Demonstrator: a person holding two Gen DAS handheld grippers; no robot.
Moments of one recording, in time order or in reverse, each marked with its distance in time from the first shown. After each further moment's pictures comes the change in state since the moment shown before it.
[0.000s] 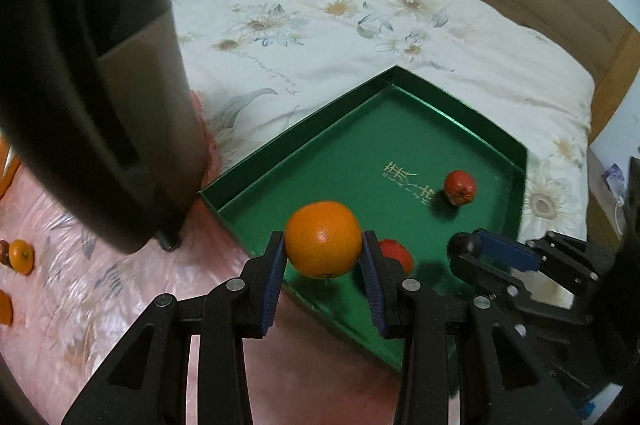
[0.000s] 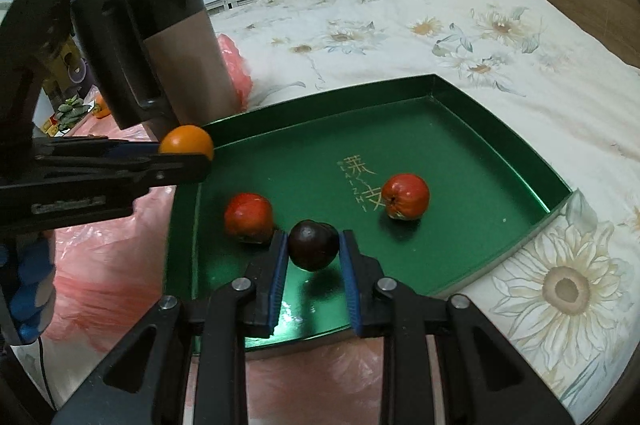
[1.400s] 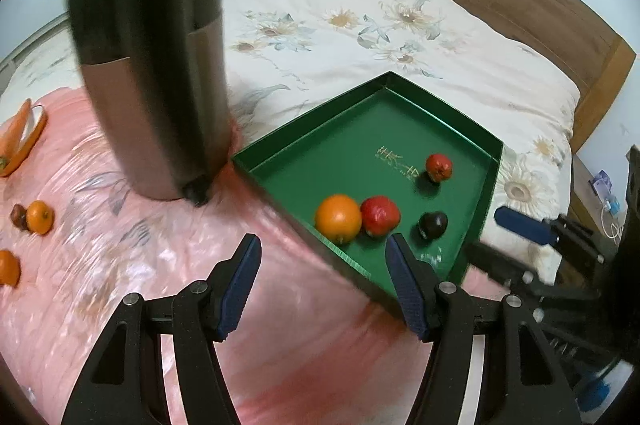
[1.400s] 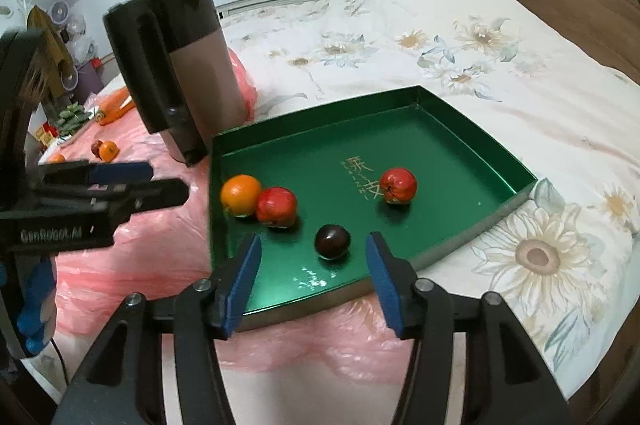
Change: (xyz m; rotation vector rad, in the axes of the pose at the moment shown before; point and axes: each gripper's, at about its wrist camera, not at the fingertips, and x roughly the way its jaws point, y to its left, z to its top) left arm -0.063 0.015 -0.039 -0.037 -0.050 -0.029; right arm -0.049 0.025 -0.010 0.024 -0.038 -0.051
